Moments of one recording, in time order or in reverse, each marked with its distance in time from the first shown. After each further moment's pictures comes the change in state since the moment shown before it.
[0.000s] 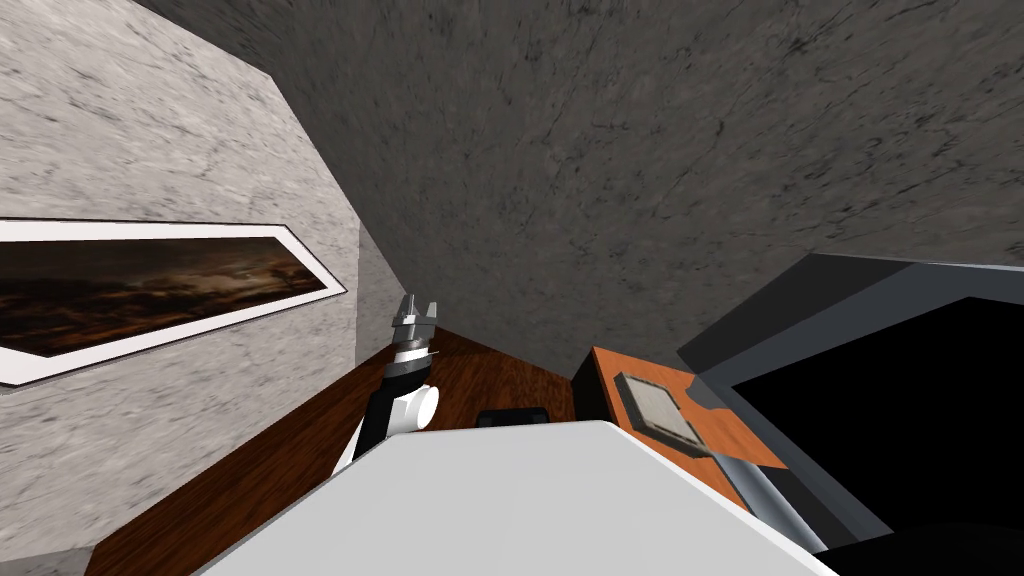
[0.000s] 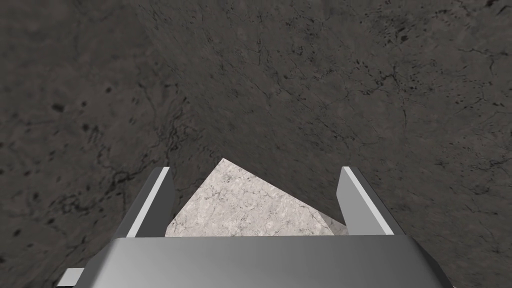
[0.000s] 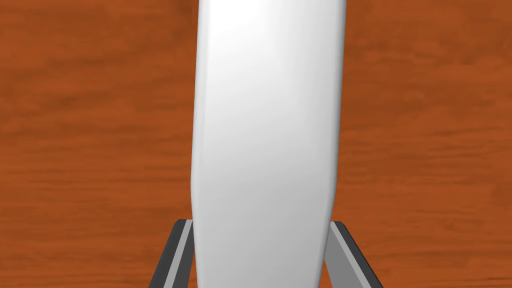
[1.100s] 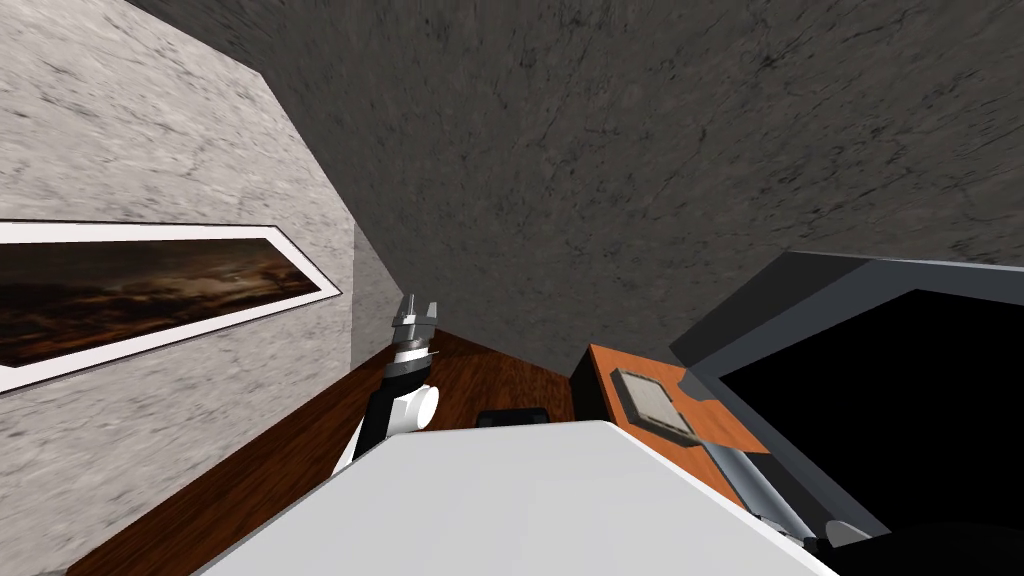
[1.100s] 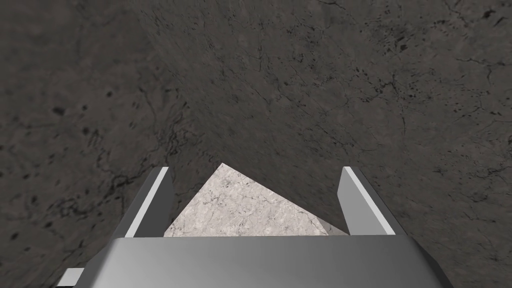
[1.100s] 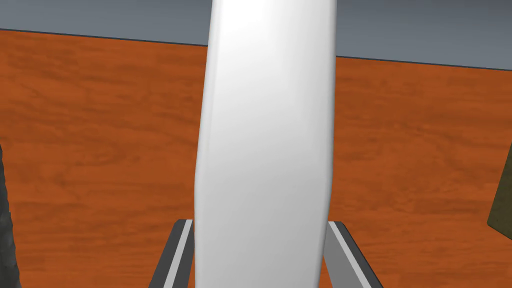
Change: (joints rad) left arm 0.000 0.000 0.000 0.000 0.000 0.000 0.000; right arm 0.008 -0.198 -0.038 0.040 -0.004 -0.096 0.027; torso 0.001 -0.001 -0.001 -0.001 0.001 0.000
